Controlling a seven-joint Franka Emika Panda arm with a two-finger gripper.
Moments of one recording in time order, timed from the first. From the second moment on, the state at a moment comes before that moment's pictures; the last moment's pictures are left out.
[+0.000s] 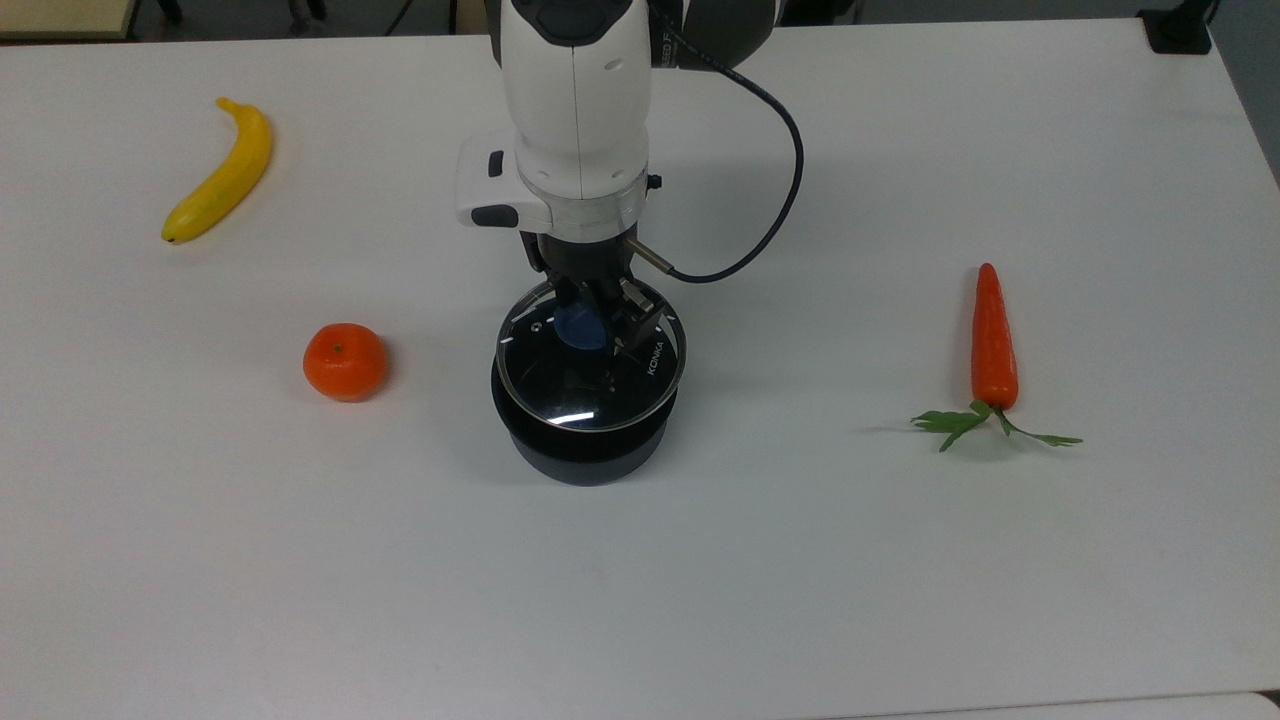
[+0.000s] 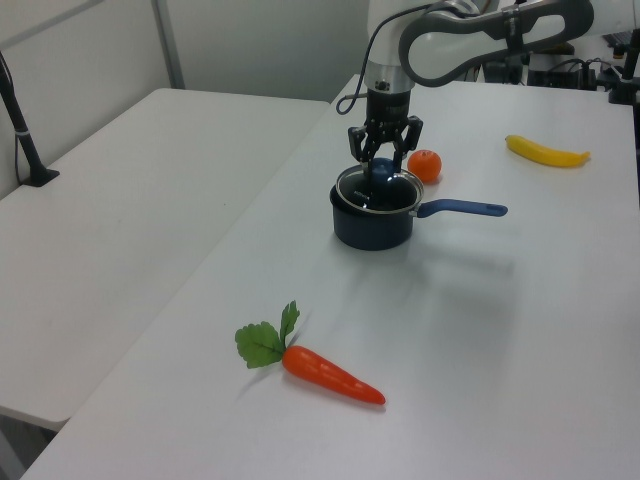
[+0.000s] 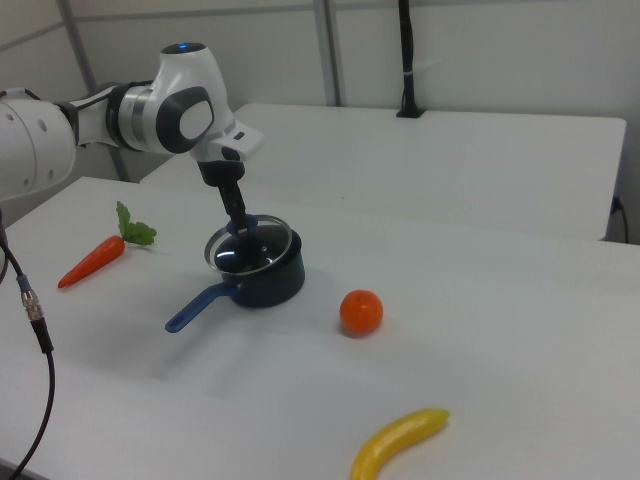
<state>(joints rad) 0.32 0.53 -0.23 -1.33 0.11 1.94 0.80</state>
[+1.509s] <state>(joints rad) 0.31 0.57 -0.23 -1.31 0.11 1.98 0.87</state>
